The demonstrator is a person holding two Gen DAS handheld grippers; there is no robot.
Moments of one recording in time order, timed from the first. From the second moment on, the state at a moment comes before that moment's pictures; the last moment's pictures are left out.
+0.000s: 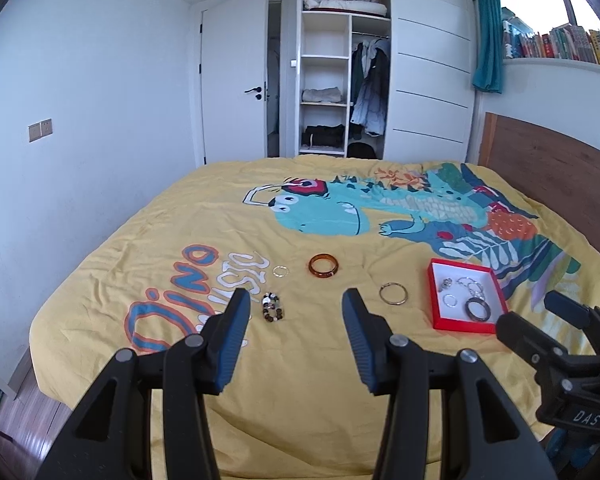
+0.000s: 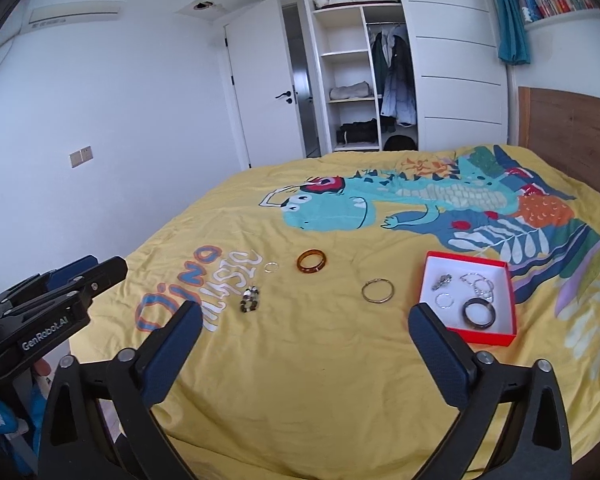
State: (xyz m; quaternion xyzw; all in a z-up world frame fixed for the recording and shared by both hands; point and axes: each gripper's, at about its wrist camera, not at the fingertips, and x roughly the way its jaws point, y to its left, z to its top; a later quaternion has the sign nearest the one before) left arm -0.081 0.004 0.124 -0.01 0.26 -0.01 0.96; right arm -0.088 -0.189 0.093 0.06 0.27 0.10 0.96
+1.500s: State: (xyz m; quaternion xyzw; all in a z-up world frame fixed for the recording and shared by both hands) left arm 0.004 0.016 0.033 0.01 0.39 -0.01 0.92; right arm -0.002 -0.163 -0.011 0.04 0.40 0.11 0.91
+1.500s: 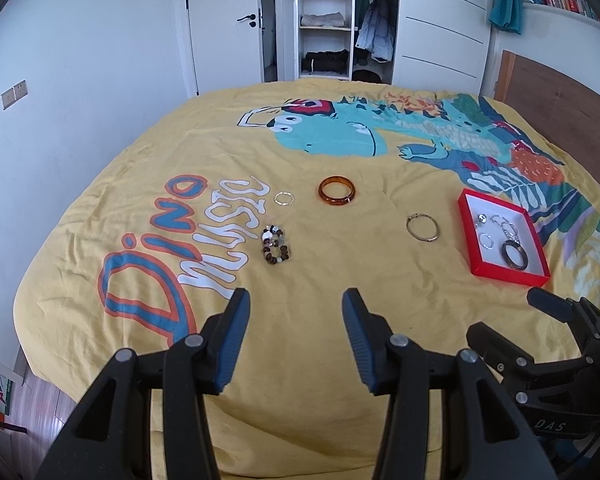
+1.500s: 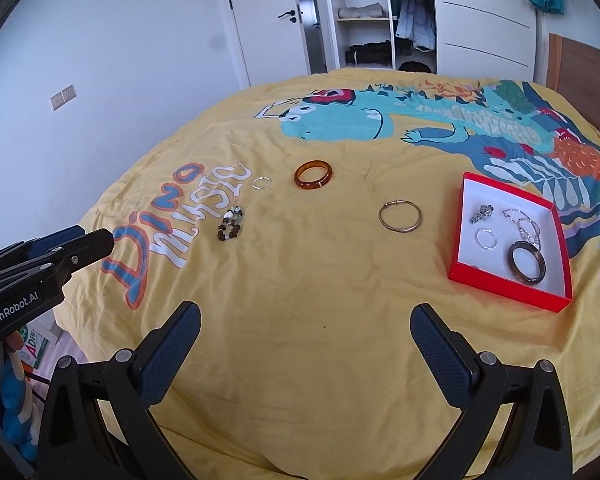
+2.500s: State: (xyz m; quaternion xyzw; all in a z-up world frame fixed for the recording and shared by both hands) left arm 0.070 0.028 -0.042 0.01 0.46 0.02 0.89; right arm 0.051 -0.186 -0.056 0.06 0.44 0.10 0.89
